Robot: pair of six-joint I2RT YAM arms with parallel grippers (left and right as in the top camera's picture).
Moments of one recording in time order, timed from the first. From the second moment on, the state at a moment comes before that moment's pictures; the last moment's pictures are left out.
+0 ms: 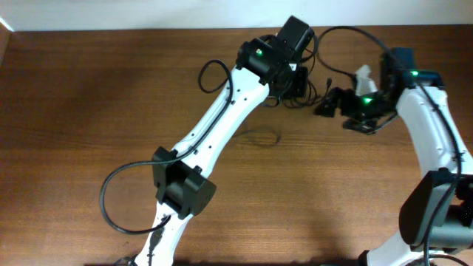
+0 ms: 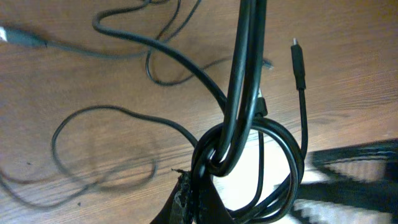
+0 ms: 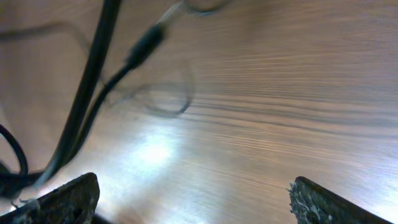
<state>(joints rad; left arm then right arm) -0.65 2.29 2.47 -1.27 0.10 -0.49 -0.06 1.81 1.48 -1.08 -0.56 0.15</state>
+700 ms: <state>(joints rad) -0.61 2.28 2.48 -1.38 0.03 -0.49 -0.03 1.81 1.48 -0.99 -0.80 0.16</state>
